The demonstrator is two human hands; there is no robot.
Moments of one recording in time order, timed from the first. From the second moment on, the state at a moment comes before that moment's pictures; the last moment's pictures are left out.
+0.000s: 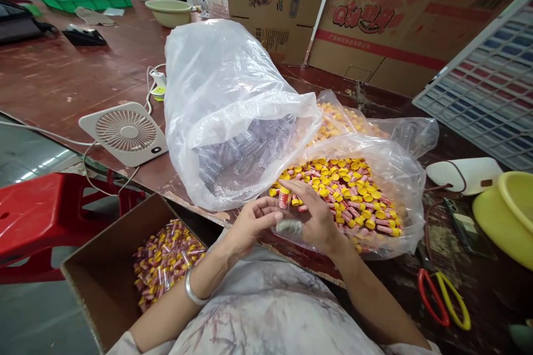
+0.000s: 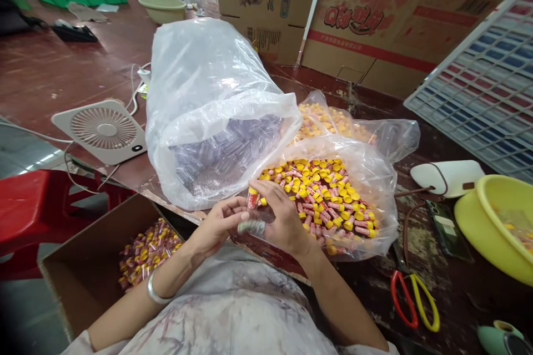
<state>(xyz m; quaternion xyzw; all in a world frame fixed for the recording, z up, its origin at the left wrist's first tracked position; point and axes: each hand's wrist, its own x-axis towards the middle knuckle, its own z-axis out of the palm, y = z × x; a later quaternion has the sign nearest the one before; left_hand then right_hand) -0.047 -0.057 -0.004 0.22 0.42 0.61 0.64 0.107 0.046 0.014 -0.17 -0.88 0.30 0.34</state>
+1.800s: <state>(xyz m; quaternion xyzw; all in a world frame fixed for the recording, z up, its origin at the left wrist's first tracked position) -0.059 -0.044 -0.035 0.62 0.66 0.31 0.28 0.151 0.075 -0.009 -0.26 -0.95 0.11 0.13</state>
